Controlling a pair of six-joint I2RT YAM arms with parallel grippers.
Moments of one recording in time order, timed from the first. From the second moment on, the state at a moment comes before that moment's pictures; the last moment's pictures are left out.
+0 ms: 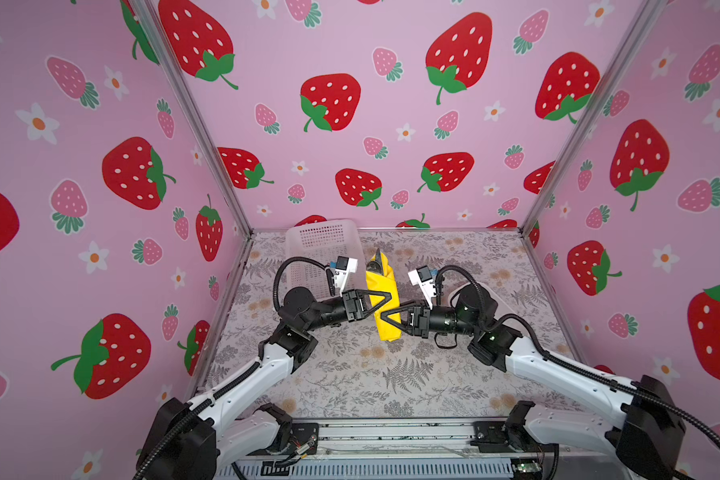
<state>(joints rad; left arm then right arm) -0.51 1.10 0.63 0.68 0.83 -1.18 0.90 1.17 0.76 0.40 -0.68 0.81</state>
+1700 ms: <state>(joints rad) -0.51 0.95 0.58 0.41 0.75 -0.95 0.90 1.19 0.77 0.45 -0.69 0.85</state>
